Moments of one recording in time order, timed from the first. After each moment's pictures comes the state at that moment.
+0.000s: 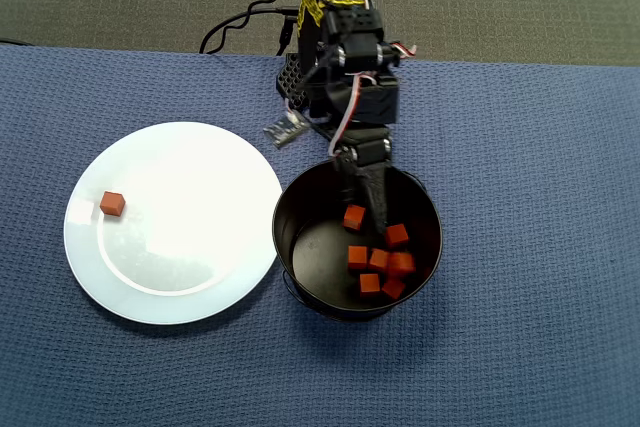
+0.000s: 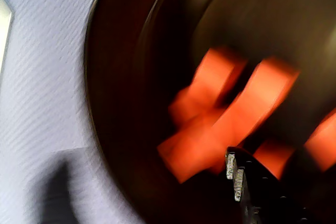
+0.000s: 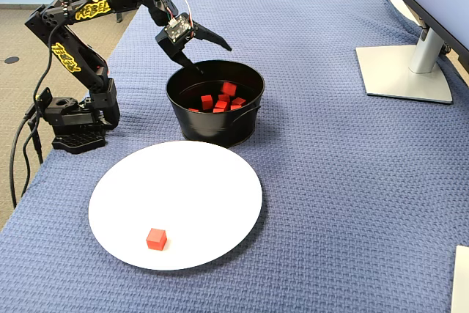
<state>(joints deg) -5.2 120.5 108.5 62.0 -26.5</state>
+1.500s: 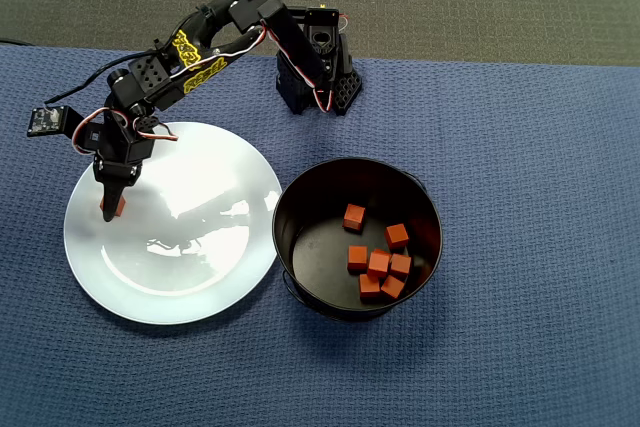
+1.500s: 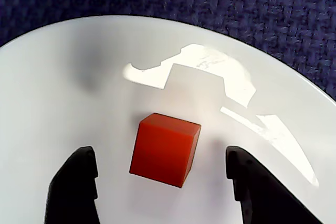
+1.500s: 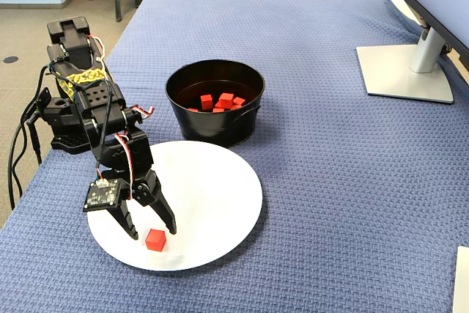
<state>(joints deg) 56.2 65.6 83.3 46.4 -61.6</state>
